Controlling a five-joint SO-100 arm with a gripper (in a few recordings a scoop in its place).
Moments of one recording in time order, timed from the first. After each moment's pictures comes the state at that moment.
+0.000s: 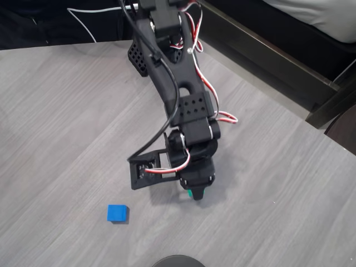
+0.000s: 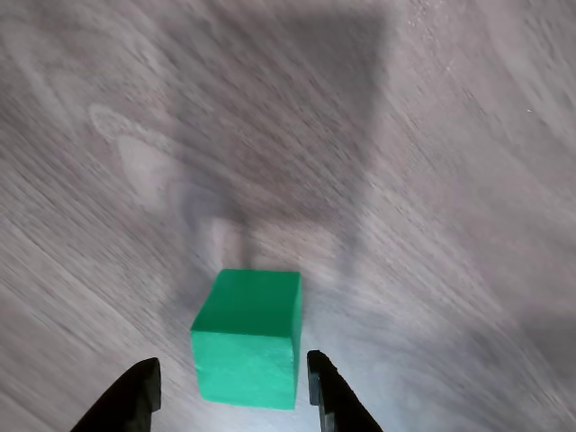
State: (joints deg) arm -9.9 73.9 86.1 65.0 8.0
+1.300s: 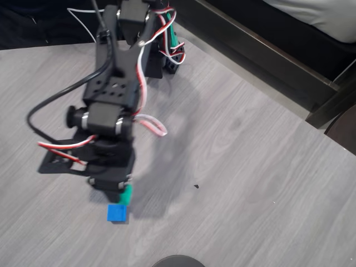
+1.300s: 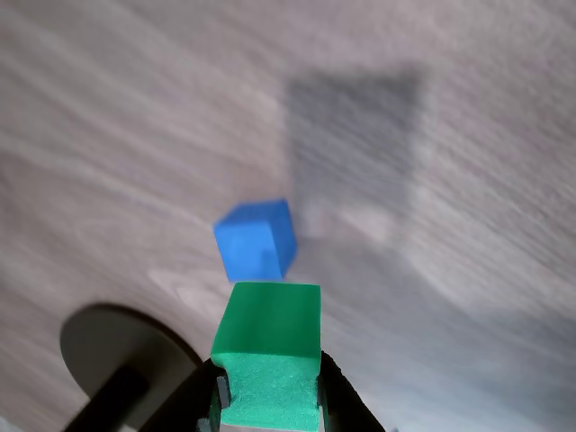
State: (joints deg) arm 17.2 76.4 71.6 74.0 0.4
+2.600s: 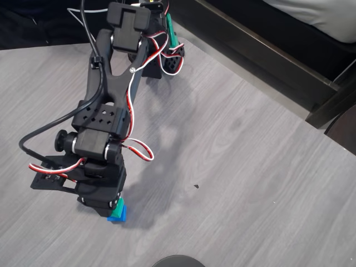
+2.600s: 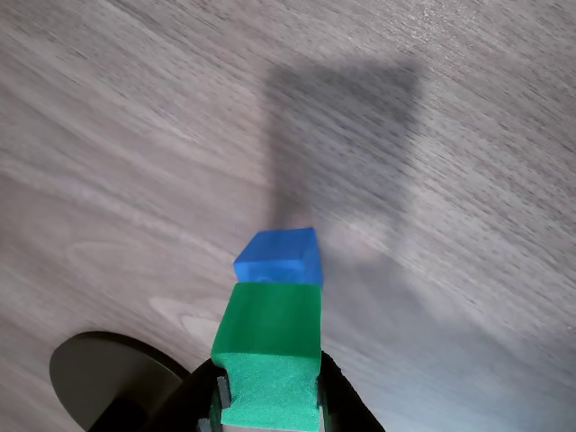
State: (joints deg) arm 17.6 66.2 62.1 74.3 -0.5
